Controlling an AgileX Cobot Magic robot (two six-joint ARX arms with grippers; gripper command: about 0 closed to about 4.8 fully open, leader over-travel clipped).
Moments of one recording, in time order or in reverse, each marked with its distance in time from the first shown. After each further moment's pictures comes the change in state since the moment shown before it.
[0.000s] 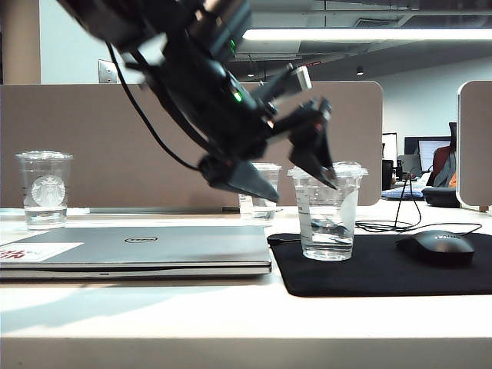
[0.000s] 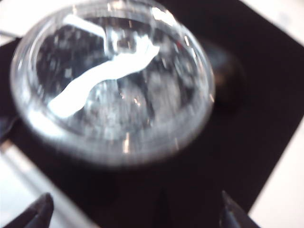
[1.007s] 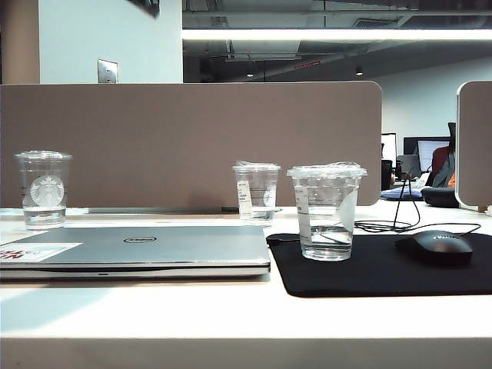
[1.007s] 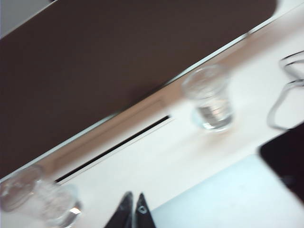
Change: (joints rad) left arm 0.007 -0.540 0.008 -0.178 -0.740 0.395; right arm 0.046 -0.135 -0.001 -0.254 0.001 0.026
